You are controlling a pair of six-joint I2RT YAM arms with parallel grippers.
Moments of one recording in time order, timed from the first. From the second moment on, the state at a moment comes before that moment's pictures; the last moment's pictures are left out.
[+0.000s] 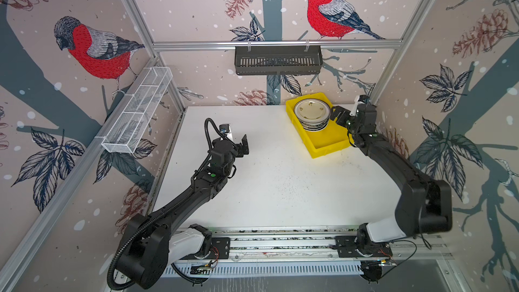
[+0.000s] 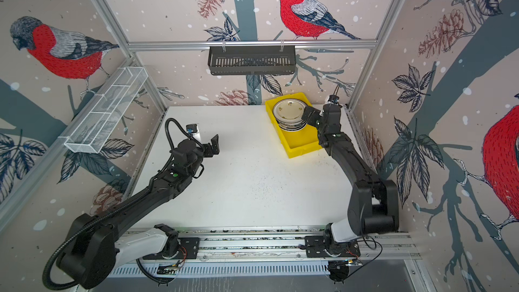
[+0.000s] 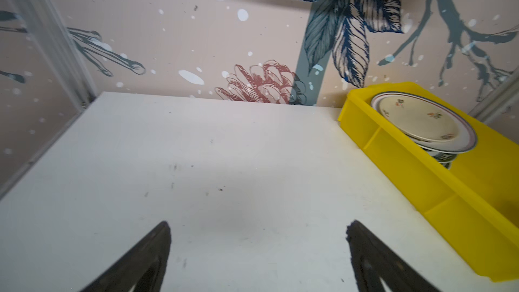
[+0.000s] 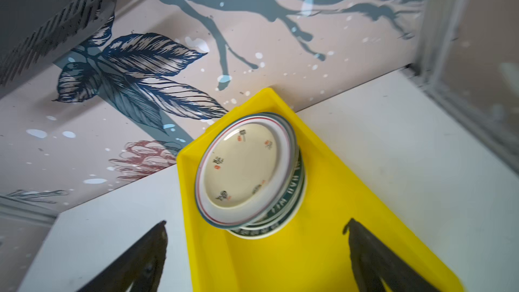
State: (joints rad) left arm -0.43 1.16 0.59 0.32 -0.36 -0.18; right arm 0.10 1.39 0.99 0.10 0.04 0.42
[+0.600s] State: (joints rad) left arm -0.23 1.30 0.24 1.01 -0.38 0.10; right arm 0.01 1.06 0.19 0.71 0.50 0.17
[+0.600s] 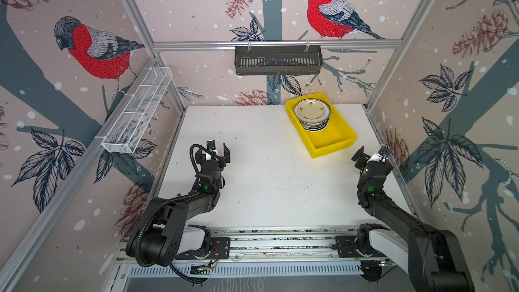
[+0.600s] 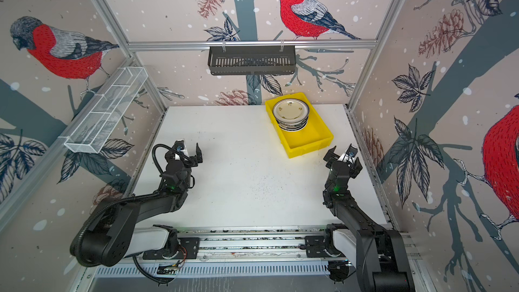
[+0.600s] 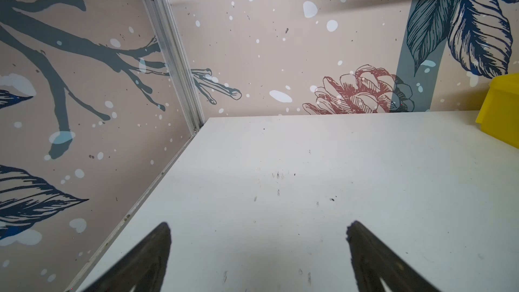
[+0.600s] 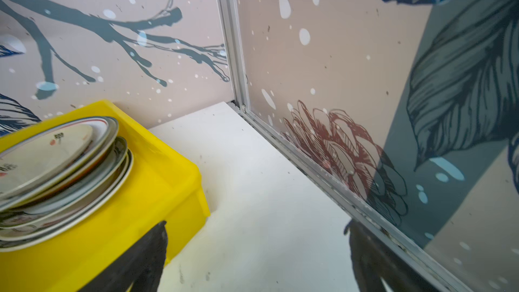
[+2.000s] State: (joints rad) left arm -0.04 1.56 0.23 1.19 -0.16 0.00; right arm 0.03 1.50 0.22 1.12 0.23 0.06
